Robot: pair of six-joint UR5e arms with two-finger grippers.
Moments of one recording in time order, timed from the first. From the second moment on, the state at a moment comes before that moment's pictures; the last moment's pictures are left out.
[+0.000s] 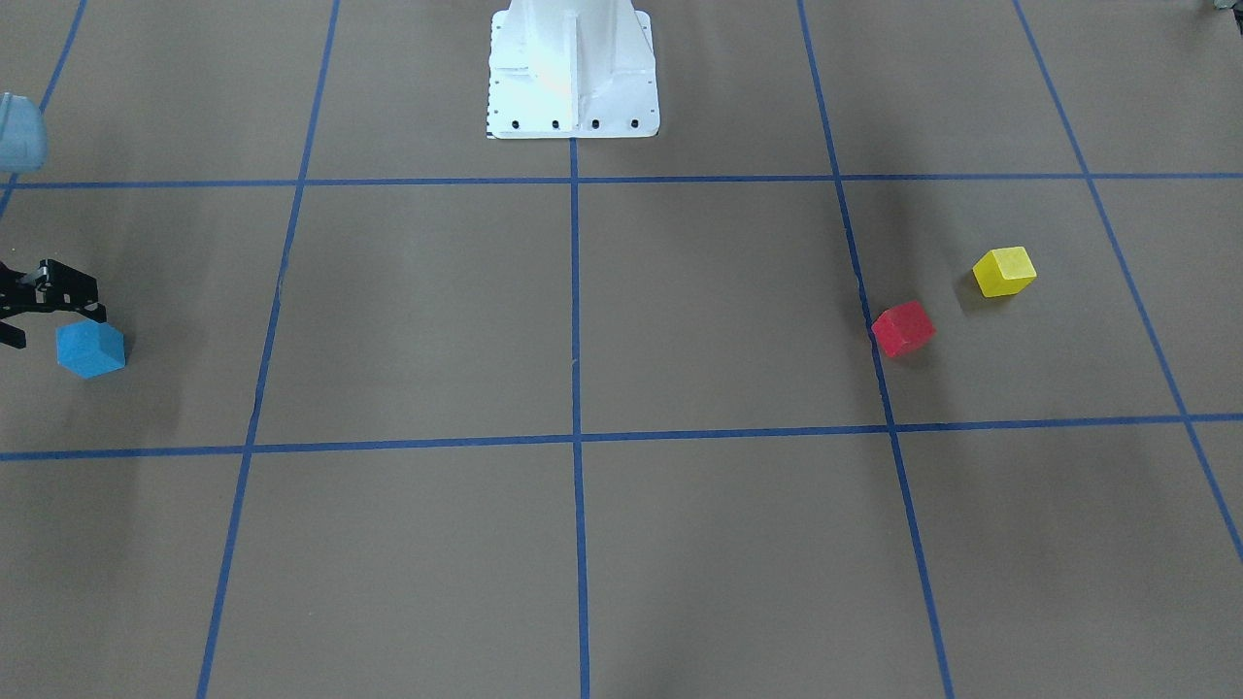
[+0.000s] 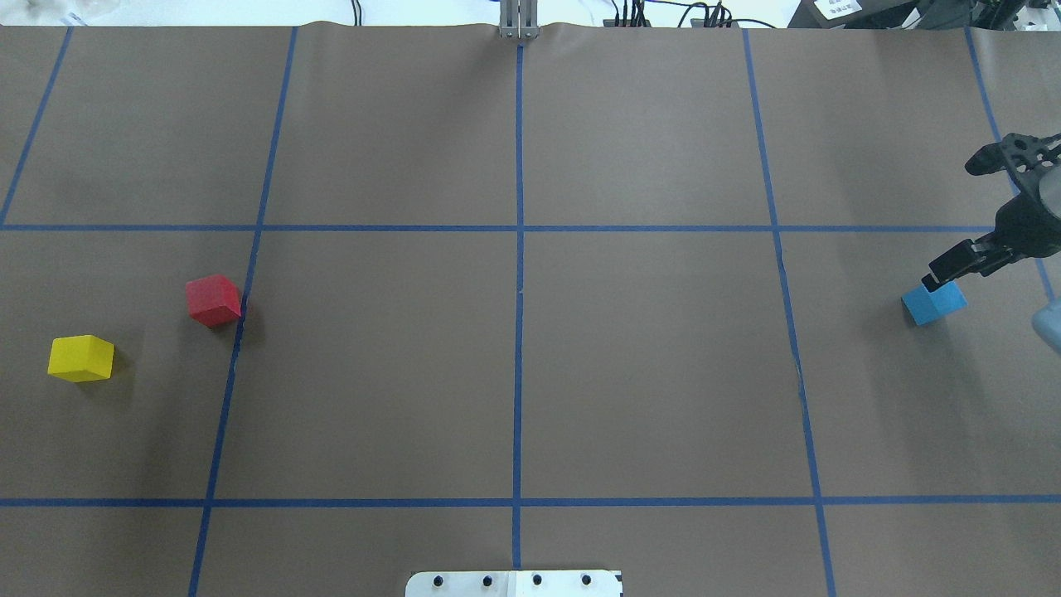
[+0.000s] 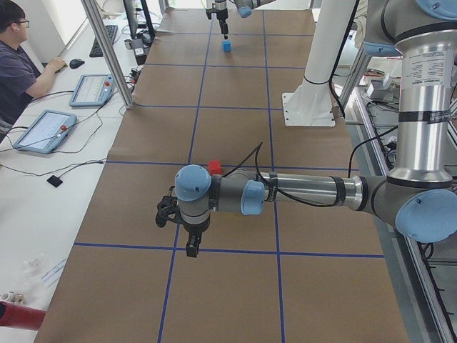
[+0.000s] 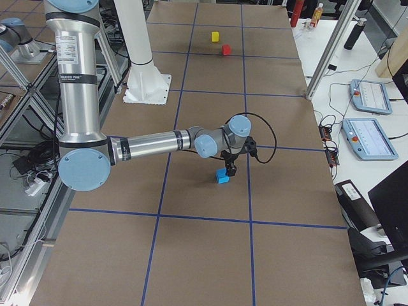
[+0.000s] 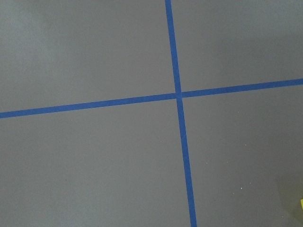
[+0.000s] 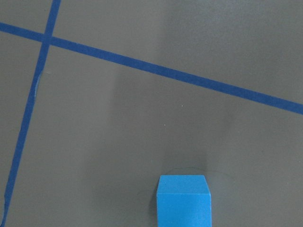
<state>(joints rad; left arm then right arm) -1.59 -1.52 -1.66 -1.61 -2.33 0.07 1.11 -1.54 1.66 -1.34 2.36 0.29</state>
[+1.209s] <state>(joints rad) -1.59 -1.53 -1.66 -1.61 -2.33 0.07 1.03 -1.46 1.52 -1.34 2.29 0.29</state>
